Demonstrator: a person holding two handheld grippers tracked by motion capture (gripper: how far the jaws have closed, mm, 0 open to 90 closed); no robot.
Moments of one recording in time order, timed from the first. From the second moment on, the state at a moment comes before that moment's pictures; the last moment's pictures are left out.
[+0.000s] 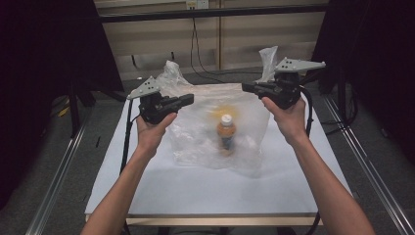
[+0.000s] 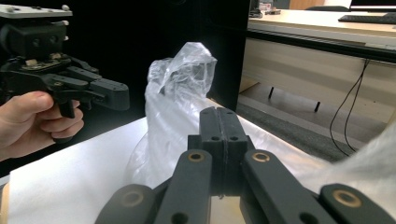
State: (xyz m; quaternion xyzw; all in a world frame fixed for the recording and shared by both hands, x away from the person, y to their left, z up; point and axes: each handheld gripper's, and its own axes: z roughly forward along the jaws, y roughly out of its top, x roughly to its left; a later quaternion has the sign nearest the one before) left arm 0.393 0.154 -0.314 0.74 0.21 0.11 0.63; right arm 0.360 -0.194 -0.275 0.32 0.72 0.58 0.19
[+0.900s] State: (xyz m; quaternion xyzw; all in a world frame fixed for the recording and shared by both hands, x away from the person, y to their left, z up) left arm 0.447 0.123 -0.326 0.77 0.23 0.08 0.59; right arm 0.402 -0.178 -0.292 0.35 0.75 0.53 0.18
